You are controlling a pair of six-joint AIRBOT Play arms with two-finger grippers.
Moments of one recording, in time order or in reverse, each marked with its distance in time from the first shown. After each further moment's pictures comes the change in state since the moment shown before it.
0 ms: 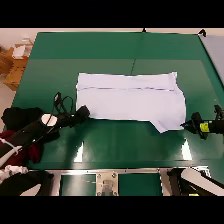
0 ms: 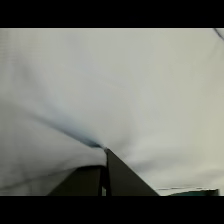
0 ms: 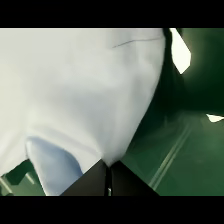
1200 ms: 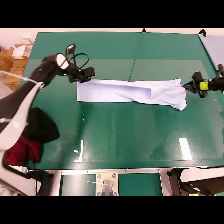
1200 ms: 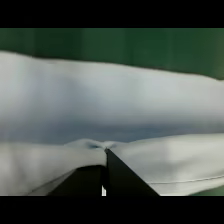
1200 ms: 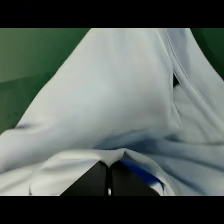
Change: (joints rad) left arm 0.111 -0.644 1.085 0.631 -0.479 -0.148; right arm 0.285 -0.481 0.723 0.132 -0.115 0.201
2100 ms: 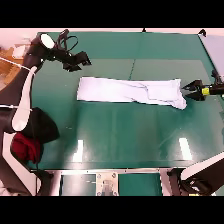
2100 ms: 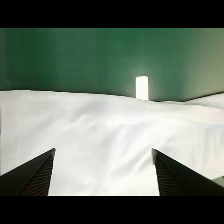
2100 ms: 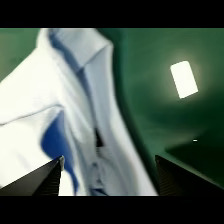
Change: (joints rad) left arm 0.134 -0.165 0.406 -0.149 -0.315 0.116; right arm -0.140 -0.406 0.335 0.076 0.277 -0.357
